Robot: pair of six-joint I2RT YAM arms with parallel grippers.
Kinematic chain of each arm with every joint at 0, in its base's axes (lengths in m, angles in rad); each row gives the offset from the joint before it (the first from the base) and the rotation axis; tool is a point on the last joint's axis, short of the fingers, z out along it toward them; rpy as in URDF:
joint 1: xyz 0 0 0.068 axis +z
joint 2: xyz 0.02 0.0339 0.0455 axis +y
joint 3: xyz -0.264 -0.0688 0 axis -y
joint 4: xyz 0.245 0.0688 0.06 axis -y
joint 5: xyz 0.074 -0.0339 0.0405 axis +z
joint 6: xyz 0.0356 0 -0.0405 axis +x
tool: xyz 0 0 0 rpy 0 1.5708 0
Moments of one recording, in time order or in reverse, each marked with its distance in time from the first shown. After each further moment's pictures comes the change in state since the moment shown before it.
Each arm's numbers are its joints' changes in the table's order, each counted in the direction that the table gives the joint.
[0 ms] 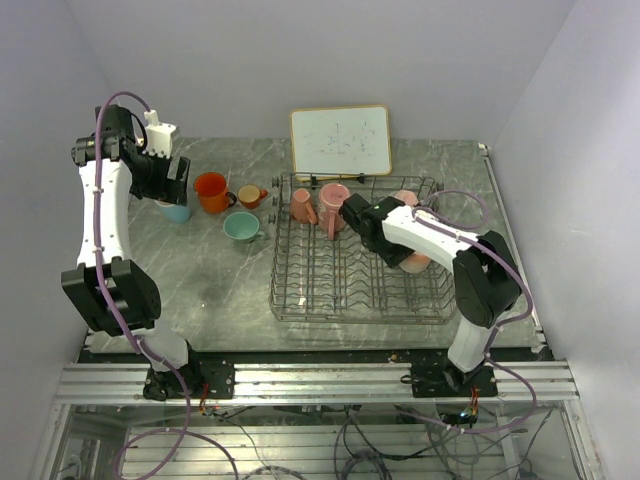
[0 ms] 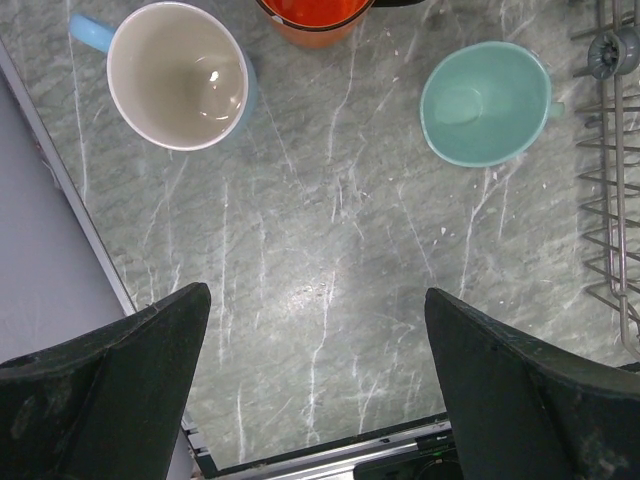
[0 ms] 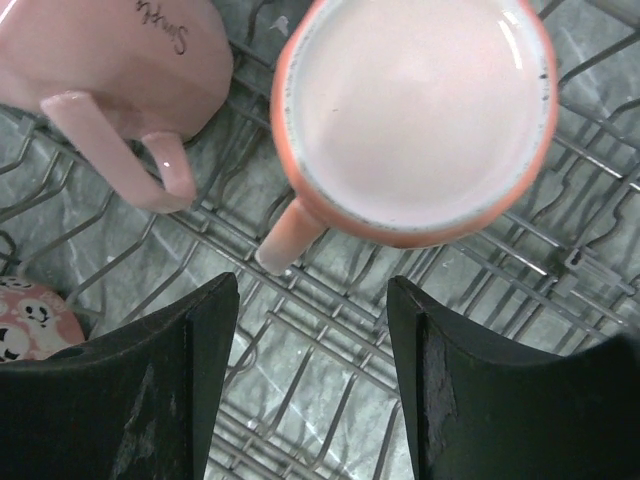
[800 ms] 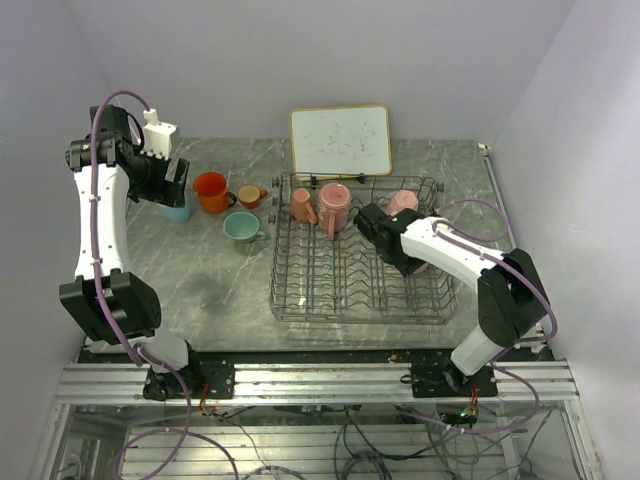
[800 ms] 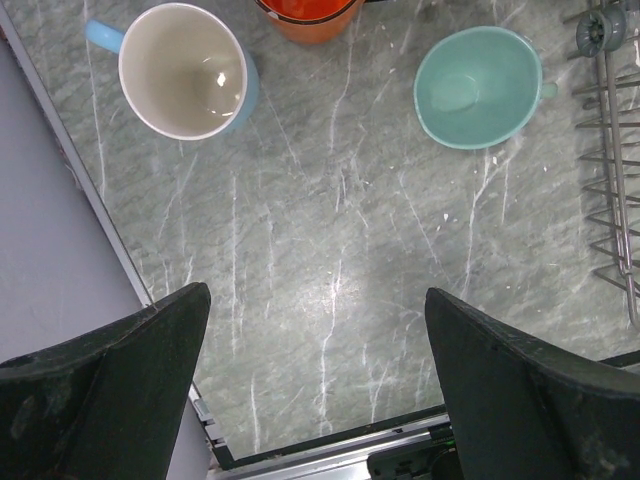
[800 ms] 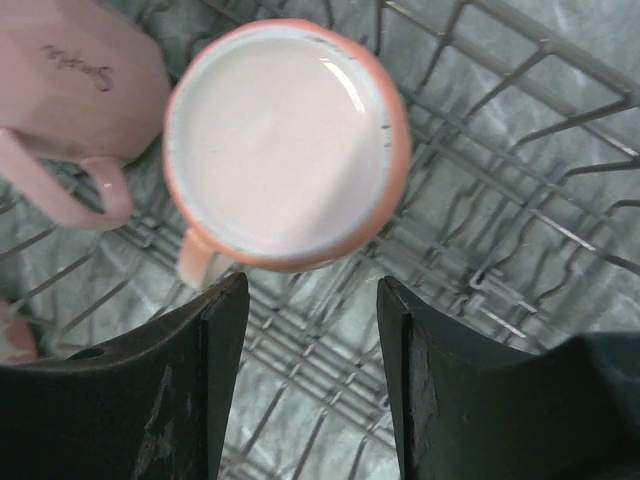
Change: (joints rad) left arm 0.000 -0.056 0.000 -0.029 0.000 0.049; right arm -0.014 -0.177 -0.189 0.013 -0.028 -0.029
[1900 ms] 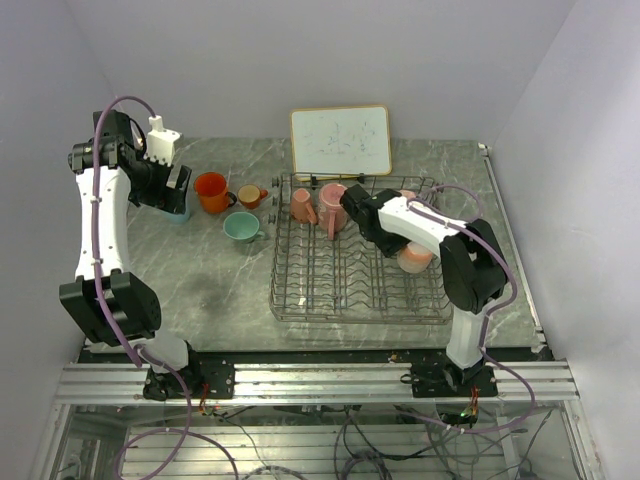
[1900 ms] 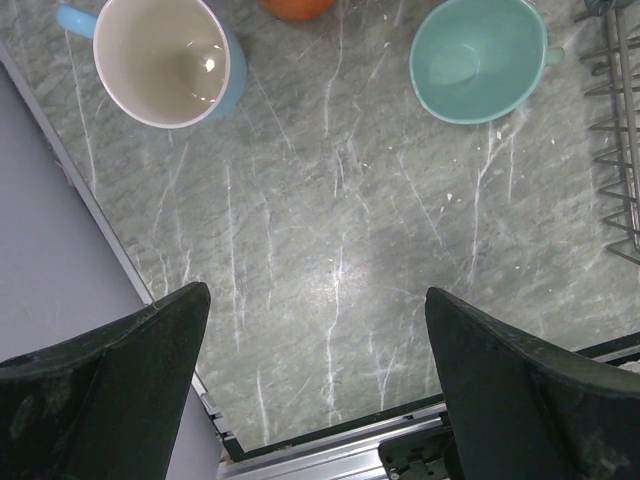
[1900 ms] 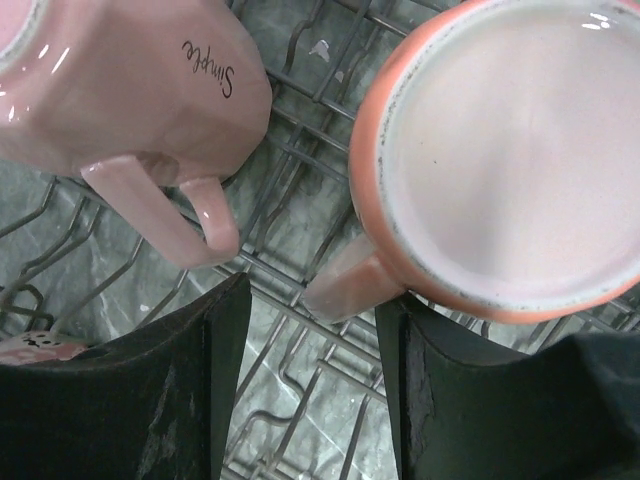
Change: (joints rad) left arm 0.000 -0.011 -0.043 -0.009 -0.003 0.050; right arm -0.041 0.286 0.264 0.038 0.019 0.016
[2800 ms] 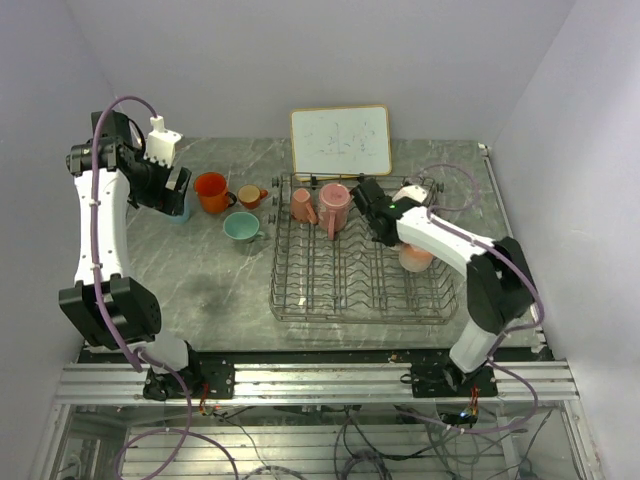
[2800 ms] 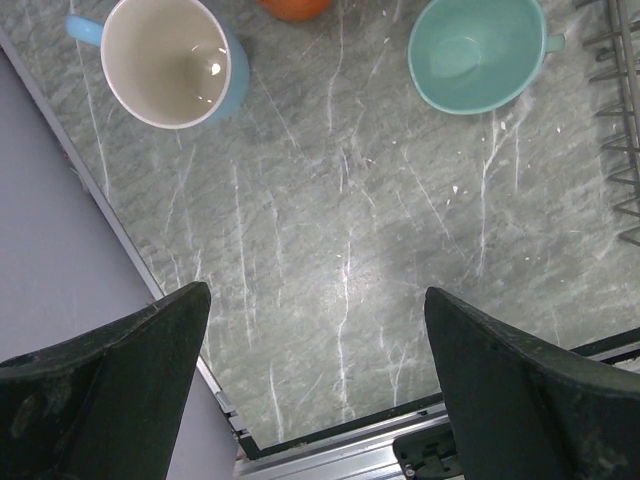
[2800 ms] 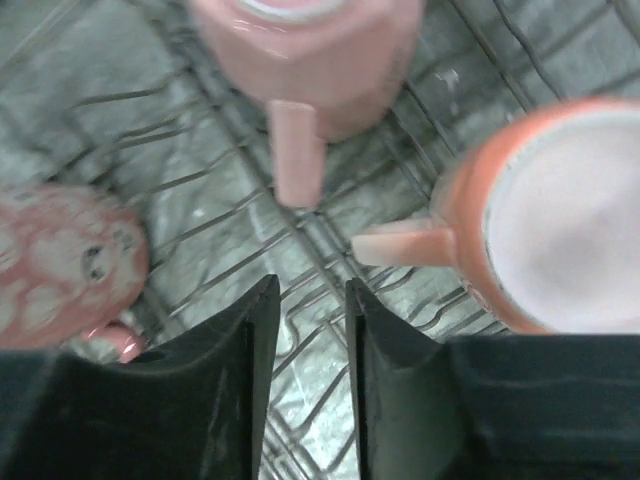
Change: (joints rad) left arm 0.000 -0.015 0.000 -0.010 -0.002 0.043; right arm -0.013 -0.159 -0.142 0.299 0.079 -0.496
